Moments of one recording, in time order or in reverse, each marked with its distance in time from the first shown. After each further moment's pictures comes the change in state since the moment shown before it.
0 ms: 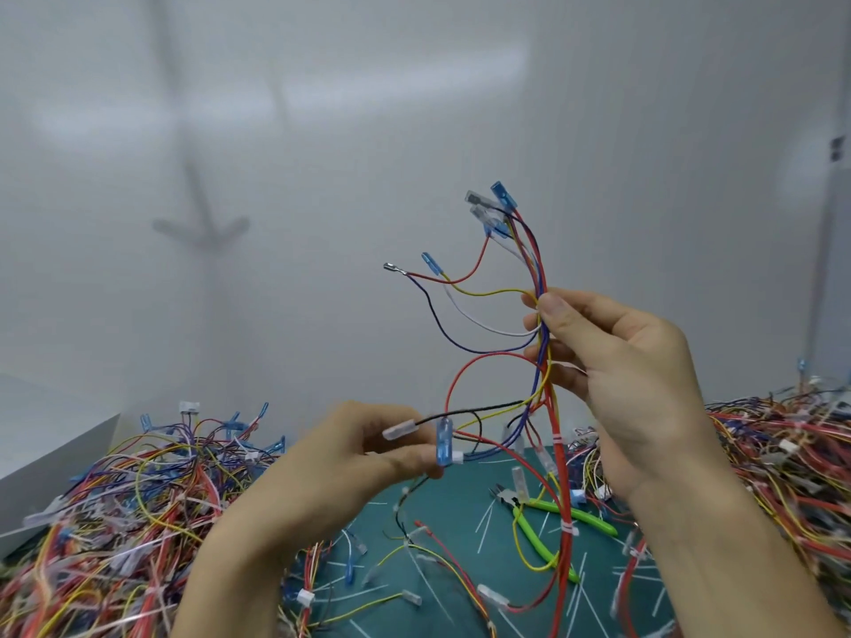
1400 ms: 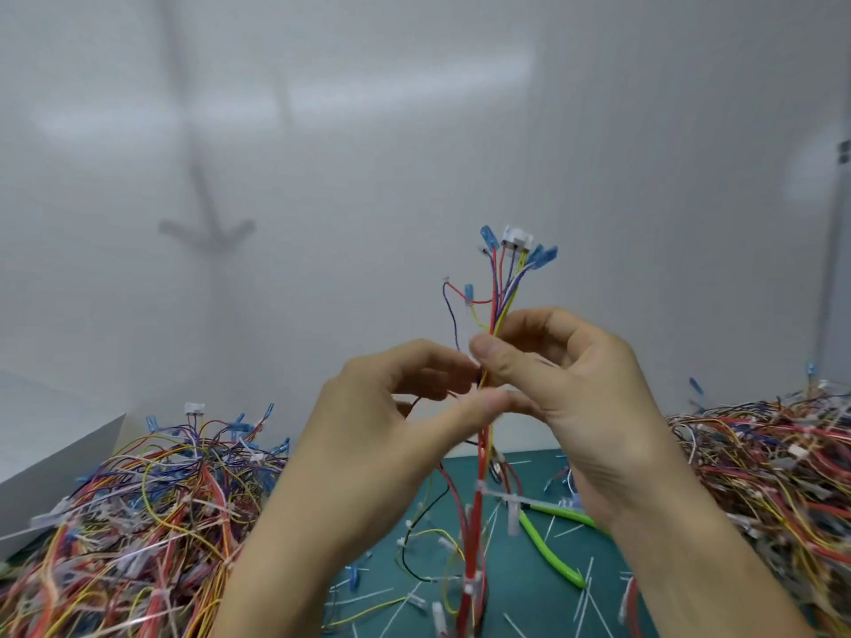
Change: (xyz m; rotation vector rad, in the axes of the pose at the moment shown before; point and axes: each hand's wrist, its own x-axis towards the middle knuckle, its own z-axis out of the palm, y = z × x) left_hand -0.004 0.037 0.012 -0.054 0.339 0.207; right_hand -0.013 0.008 0.017 0.028 -0.212 0.010
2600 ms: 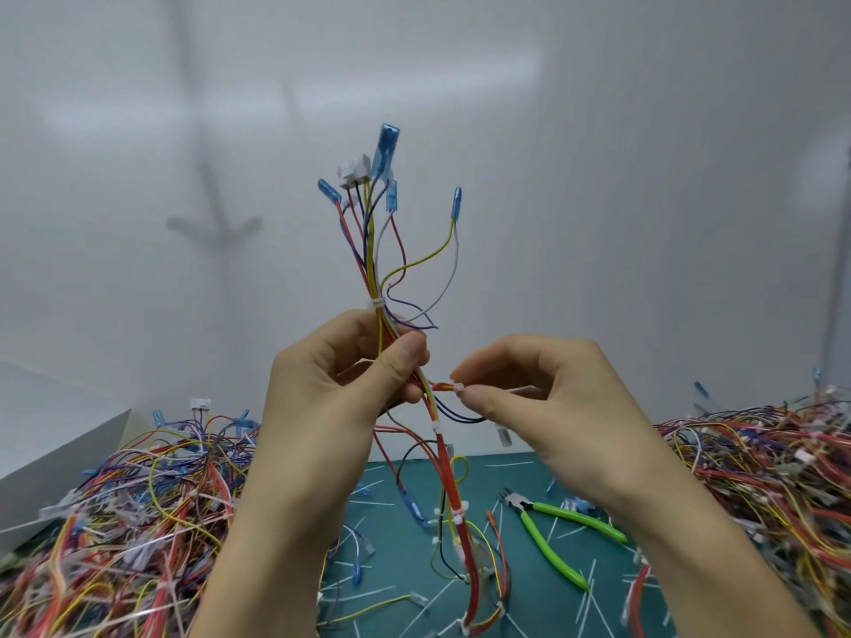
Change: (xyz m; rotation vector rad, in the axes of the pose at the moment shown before) left_hand 0.002 -0.004 -0.010 -0.452 0.279 -0.009; right_hand 0.000 0.002 -0.006 -0.537 -0.247 -0.058
